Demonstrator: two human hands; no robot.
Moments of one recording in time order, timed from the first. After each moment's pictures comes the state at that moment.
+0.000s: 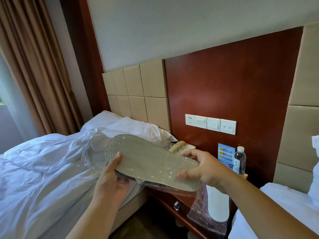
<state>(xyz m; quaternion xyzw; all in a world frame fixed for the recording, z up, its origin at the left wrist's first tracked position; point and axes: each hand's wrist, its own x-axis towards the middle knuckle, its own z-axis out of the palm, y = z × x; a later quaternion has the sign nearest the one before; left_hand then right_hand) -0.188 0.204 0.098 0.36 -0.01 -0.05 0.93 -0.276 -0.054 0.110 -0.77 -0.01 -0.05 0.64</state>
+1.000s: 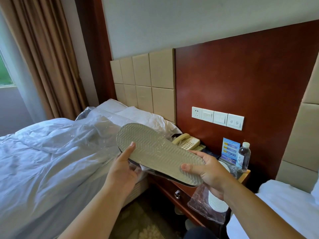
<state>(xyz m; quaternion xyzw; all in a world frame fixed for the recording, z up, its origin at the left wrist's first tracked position) -0.204 0.201 0.089 0.39 0.04 -0.11 0.91 -0.271 -0.039 0.063 -0.60 0.00 -0.04 0.80</state>
